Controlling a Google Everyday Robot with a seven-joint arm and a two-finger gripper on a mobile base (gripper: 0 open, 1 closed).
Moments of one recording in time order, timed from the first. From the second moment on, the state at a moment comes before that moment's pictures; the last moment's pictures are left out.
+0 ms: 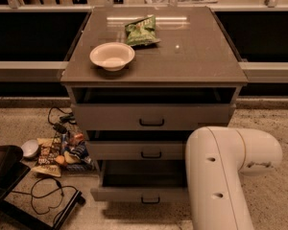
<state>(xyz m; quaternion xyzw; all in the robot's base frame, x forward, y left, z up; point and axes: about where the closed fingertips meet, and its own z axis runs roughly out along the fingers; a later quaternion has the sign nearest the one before) 0.490 -0.261 0.176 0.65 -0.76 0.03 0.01</state>
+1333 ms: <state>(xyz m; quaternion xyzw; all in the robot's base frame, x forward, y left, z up) 0.490 -0.261 0.184 0.65 -0.76 0.03 0.01</state>
